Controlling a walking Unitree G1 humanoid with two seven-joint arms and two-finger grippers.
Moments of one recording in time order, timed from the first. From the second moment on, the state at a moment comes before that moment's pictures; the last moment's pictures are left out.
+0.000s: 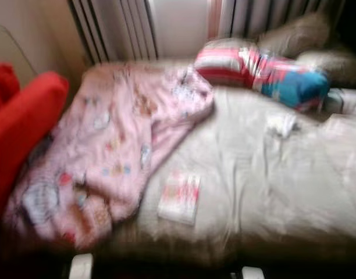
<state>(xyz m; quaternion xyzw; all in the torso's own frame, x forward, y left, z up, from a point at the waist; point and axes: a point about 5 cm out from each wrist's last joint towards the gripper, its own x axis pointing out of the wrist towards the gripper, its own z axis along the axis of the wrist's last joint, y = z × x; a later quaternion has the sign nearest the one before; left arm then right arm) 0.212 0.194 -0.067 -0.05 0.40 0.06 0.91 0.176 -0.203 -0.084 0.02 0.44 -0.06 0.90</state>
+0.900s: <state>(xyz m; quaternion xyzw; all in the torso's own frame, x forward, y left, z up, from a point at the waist) 0.207 0.198 -0.069 -0.07 0.41 0.06 0.91 0.183 -0.181 -0.083 0.02 0.43 -0.03 0.90</state>
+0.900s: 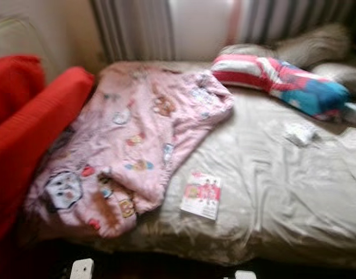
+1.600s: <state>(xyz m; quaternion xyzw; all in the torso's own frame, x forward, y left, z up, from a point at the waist) 0.211 0.190 -0.067 -0.08 0.39 0.05 0.91 0.217 -0.181 -0.066 0.02 0.39 -0.04 0.92</state>
